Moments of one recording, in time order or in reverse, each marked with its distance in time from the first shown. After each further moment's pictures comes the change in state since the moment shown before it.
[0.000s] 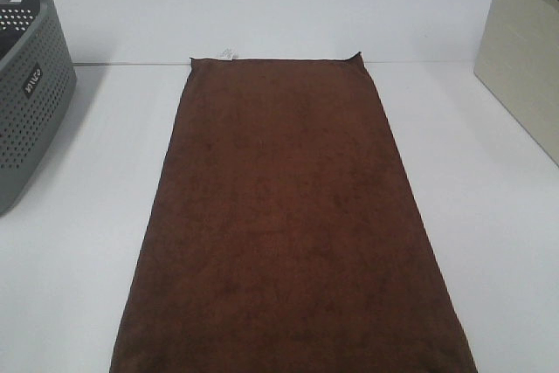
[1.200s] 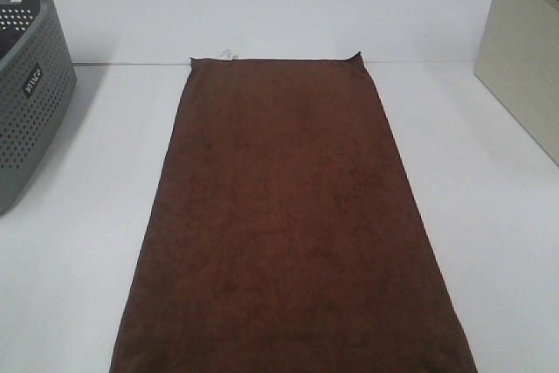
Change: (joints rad) left arm 0.000 0.000 0.000 0.000 0.000 0.003; right arm 0.000 -0.079 0.000 -0.025 -0.002 0.000
